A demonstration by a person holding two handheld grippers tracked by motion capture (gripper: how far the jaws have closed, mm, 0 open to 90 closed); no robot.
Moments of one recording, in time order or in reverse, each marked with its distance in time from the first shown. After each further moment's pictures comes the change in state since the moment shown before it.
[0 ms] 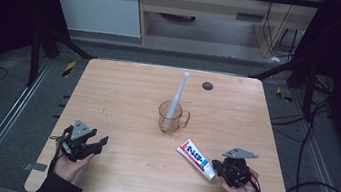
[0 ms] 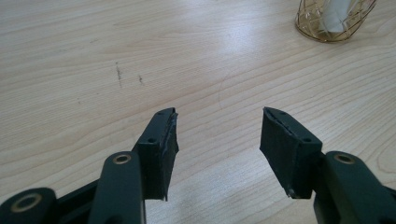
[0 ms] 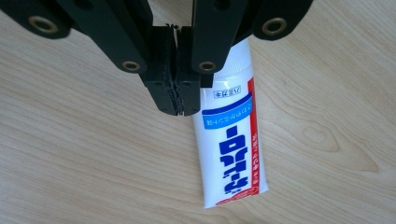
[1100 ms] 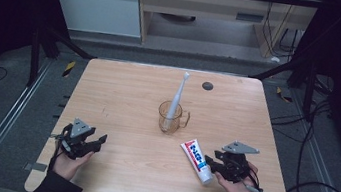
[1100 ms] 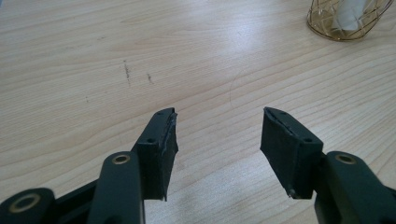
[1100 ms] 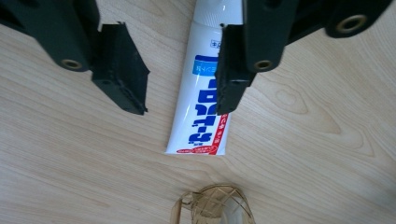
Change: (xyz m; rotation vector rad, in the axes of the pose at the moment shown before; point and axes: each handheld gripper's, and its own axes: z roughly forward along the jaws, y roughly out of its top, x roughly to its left) left arm 0.007 0.000 0.005 0.011 0.012 -0.006; right arm 0.006 0.022 -0.009 -0.083 0.038 -0.013
